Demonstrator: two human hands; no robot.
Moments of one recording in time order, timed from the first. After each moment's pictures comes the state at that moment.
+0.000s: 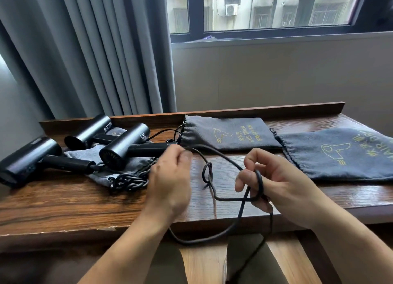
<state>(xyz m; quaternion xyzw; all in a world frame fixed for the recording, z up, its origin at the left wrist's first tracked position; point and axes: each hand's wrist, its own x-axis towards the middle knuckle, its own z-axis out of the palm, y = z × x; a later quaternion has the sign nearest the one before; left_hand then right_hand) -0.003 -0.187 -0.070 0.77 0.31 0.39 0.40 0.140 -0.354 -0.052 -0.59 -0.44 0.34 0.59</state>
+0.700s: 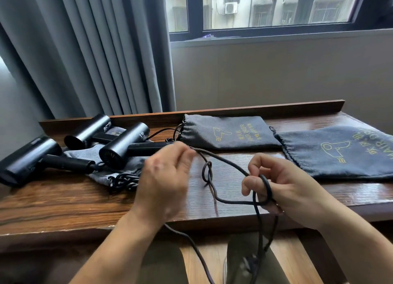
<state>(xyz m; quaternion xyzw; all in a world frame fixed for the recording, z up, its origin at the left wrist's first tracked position) -0.016 -0.185 -0.065 0.87 0.19 0.41 0.22 0.146 -0.363 -0.058 -0.60 -0.43 0.36 0.58</state>
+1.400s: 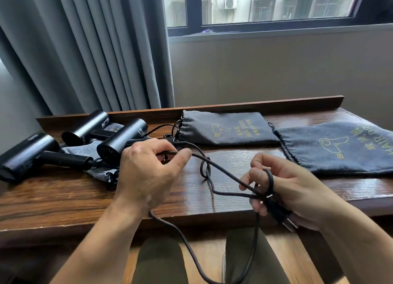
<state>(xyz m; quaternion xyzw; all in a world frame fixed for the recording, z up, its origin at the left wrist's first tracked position) -0.031 -0.181 -0.047 0.84 0.27 0.41 0.23 0.147 -0.370 -0.065 -0.55 -0.35 0.44 0.62</state>
